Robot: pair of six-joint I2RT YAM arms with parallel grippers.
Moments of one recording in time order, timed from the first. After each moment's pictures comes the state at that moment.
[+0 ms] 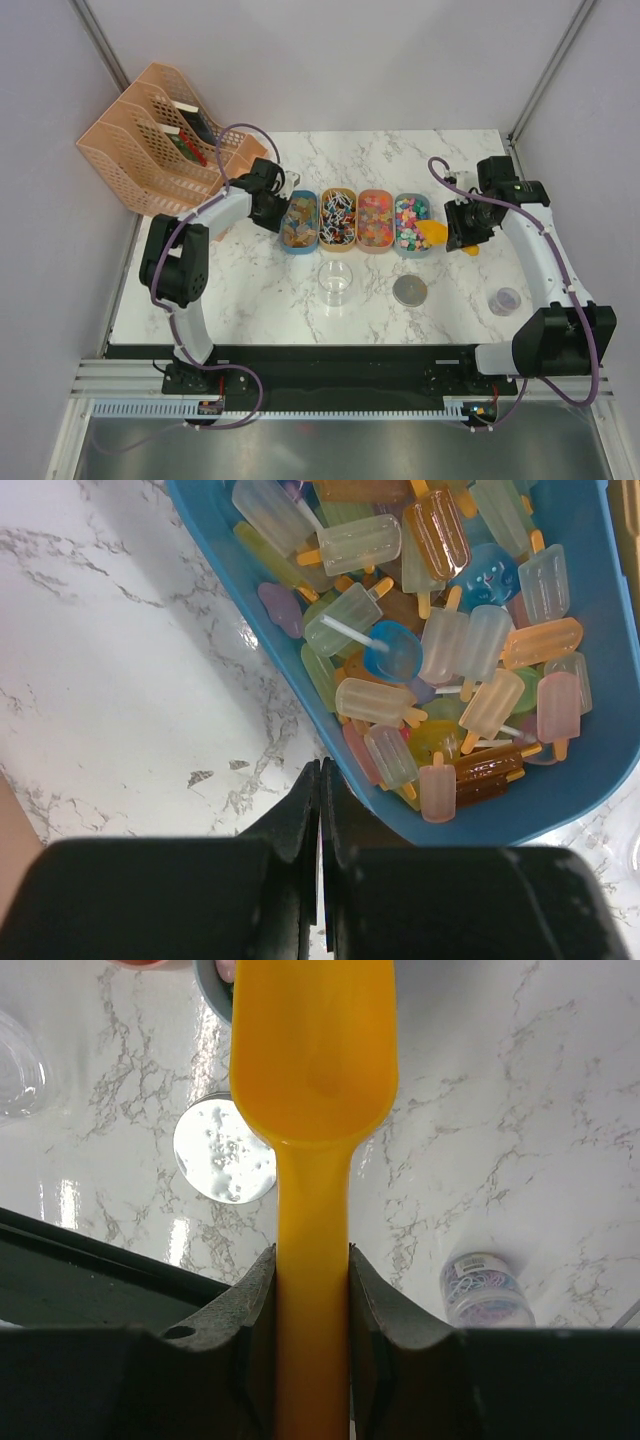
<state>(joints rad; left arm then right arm) -0.34 1.89 1.34 -0.56 0.10 0.13 0.01 1.37 1.29 -1.12 -0.24 -0.21</state>
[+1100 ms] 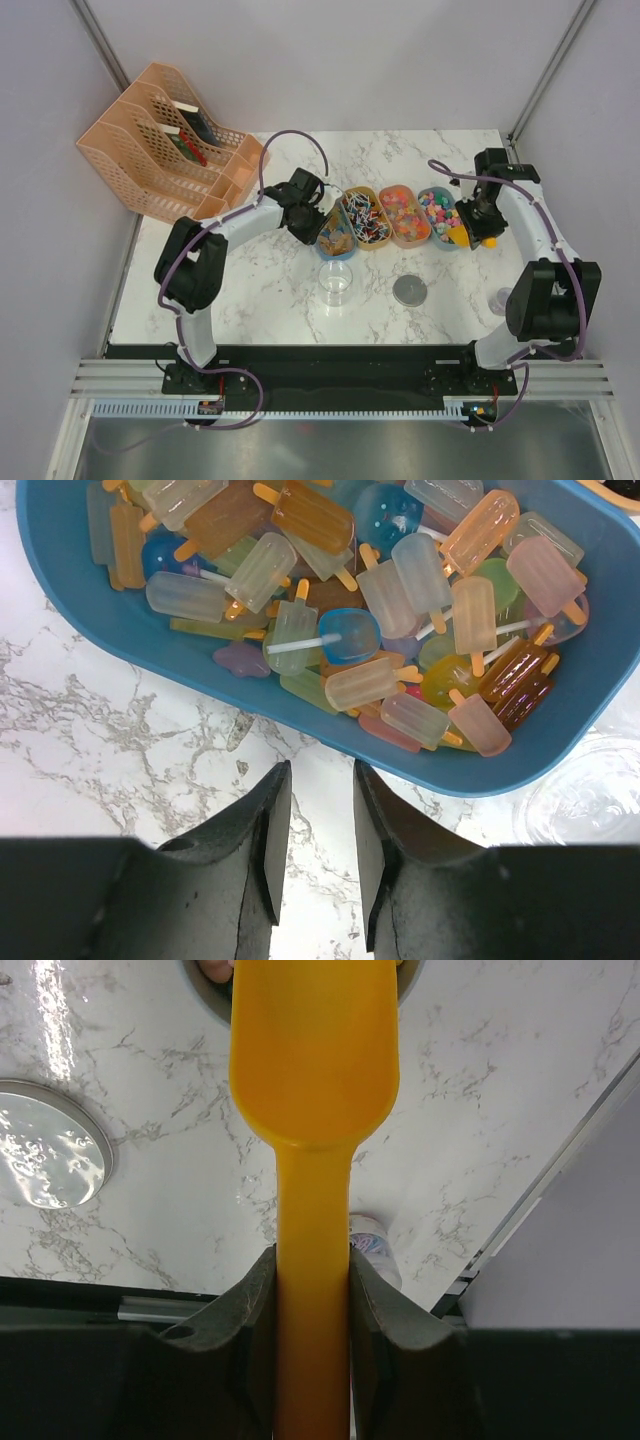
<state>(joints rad) -0.57 1.90 1.37 -0.54 0.11 0.22 -0.04 1.57 1.38 -1.16 0.06 -0.32</state>
